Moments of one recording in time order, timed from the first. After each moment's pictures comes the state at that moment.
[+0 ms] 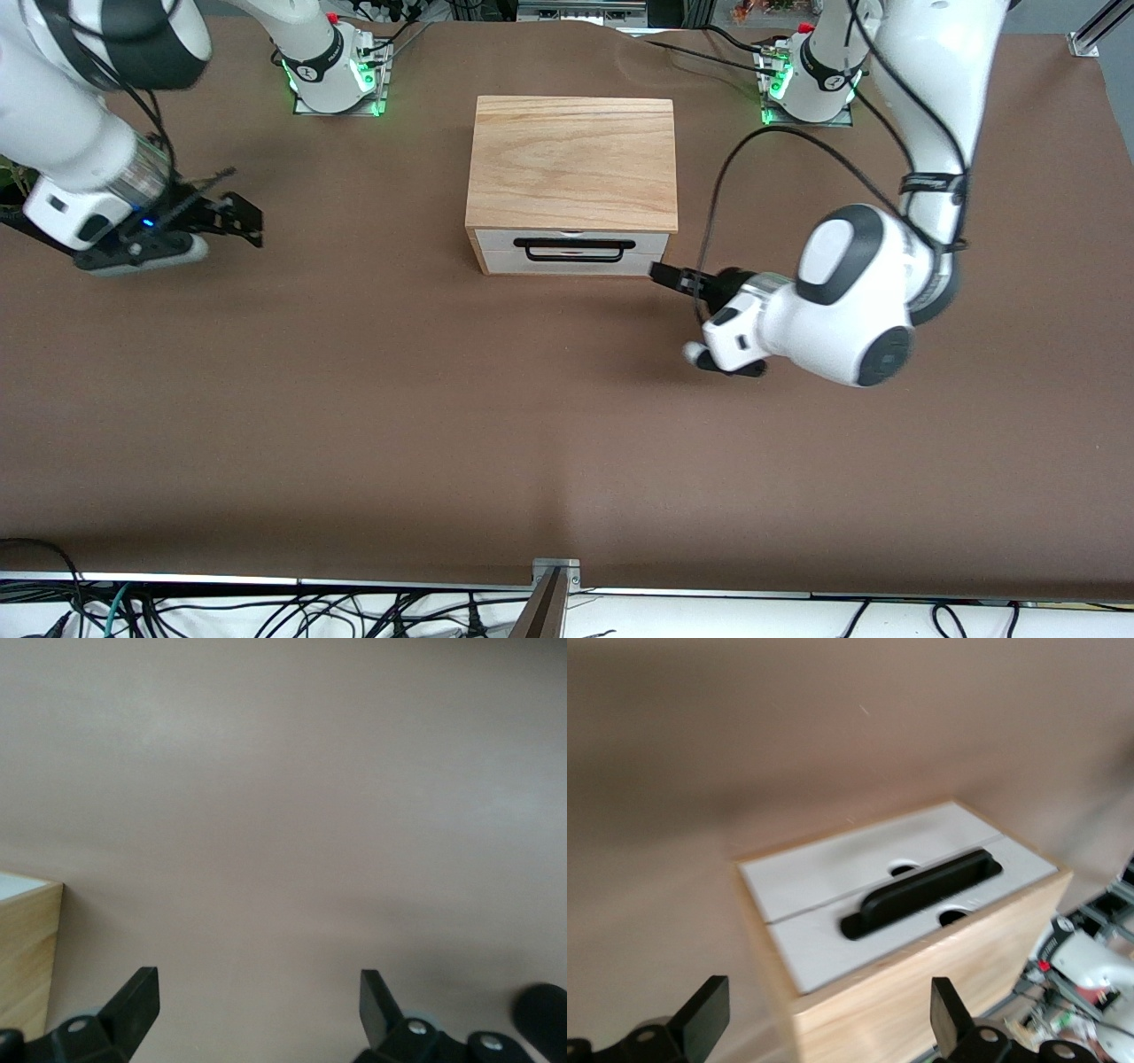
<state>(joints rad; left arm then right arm) -0.27 0.64 0.01 -1.22 -0.60 1.44 -0.11 0.44 -0.05 -0.32 -1.84 -0.05 1.79 -0.07</state>
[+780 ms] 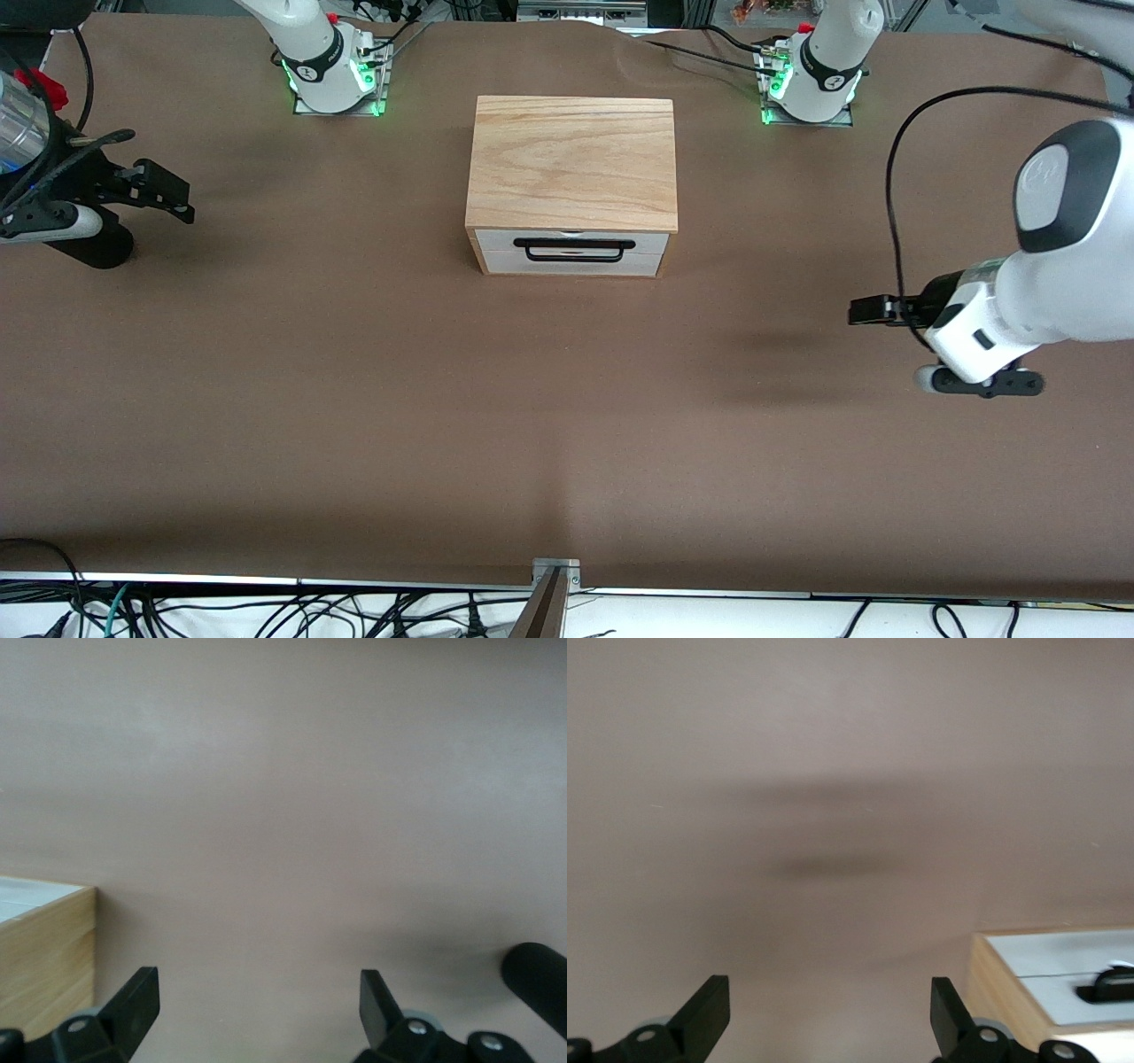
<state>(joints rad) -0.11 0.47 0.01 -1.15 -0.09 1.44 -0.11 0.12 -0.01 -0.08 -1.66 0.04 1.63 -0.06</state>
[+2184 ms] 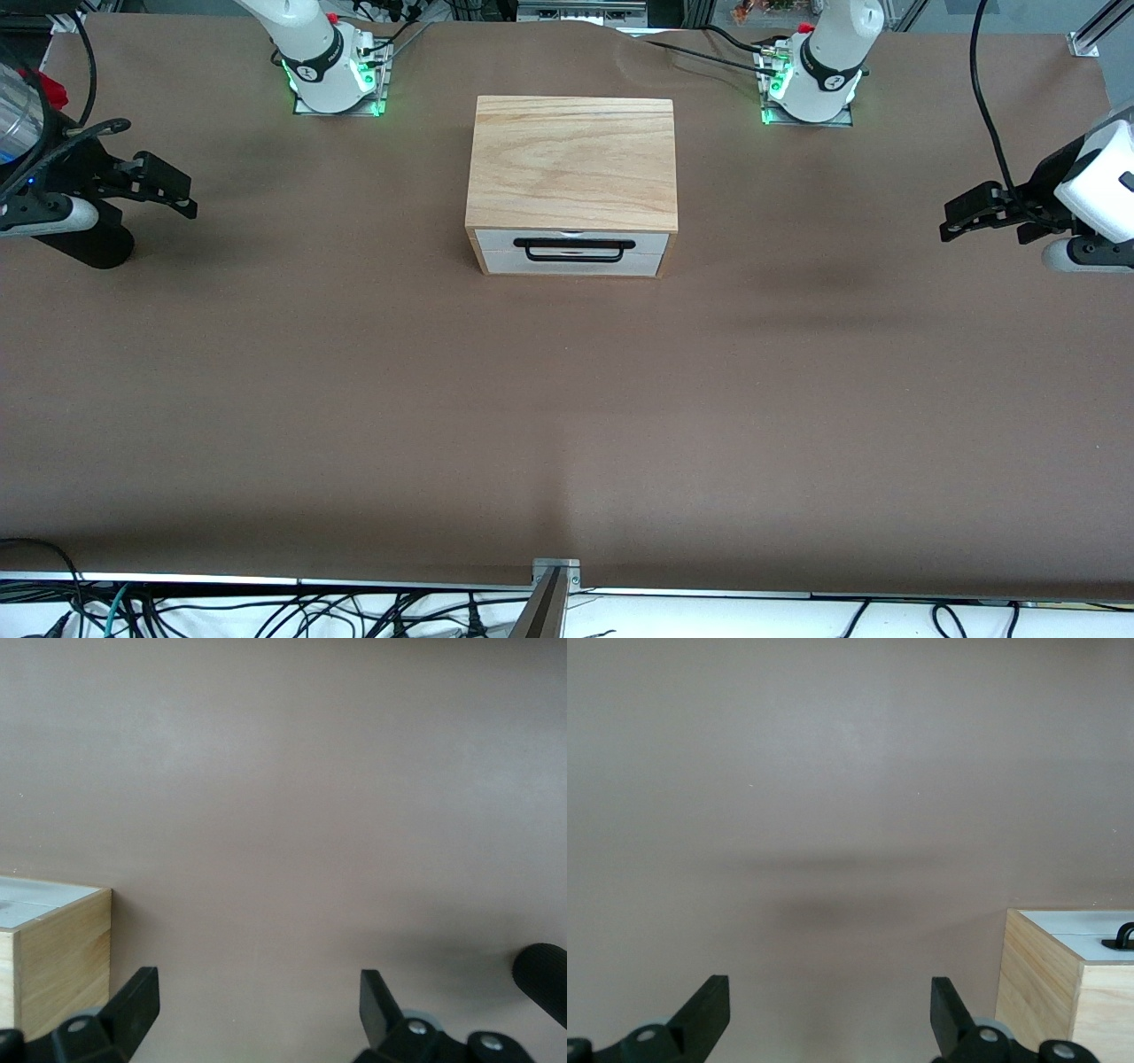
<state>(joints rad) -0.06 0.12 0.02 -1.43 -0.05 1.46 -0.05 0.12 -0.01 -0.07 -1.64 0.05 1.62 -0.05</state>
